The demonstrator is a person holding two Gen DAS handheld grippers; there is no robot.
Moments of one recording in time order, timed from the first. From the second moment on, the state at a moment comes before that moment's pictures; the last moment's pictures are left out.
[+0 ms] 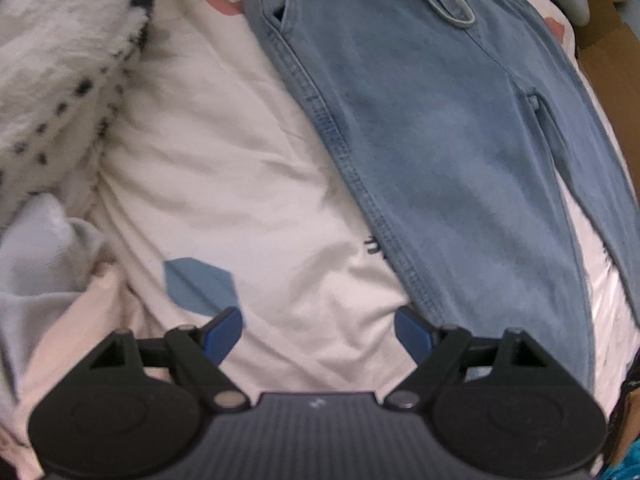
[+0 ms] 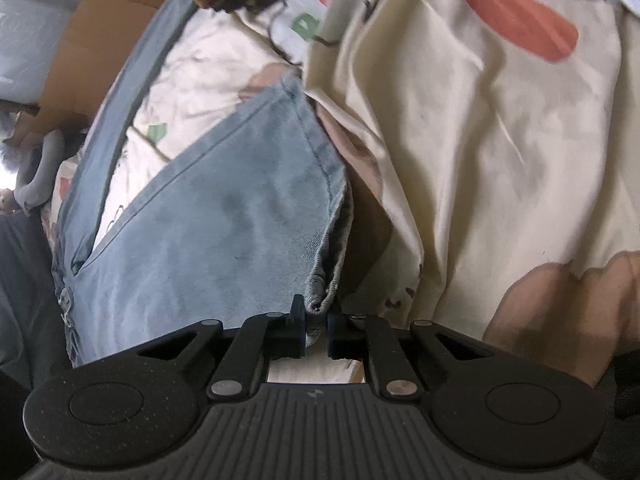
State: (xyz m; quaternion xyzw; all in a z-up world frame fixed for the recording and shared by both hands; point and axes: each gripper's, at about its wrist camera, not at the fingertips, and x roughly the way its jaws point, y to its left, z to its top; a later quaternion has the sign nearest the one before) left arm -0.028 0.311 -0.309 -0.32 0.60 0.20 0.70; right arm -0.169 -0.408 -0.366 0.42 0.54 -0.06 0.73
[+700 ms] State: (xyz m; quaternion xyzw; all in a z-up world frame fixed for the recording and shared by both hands) left arm -0.020 0.344 -0.356 -0.49 0.48 0.19 0.71; right arm -0.145 -0.390 -0.292 0.35 0.55 -0.05 0.76
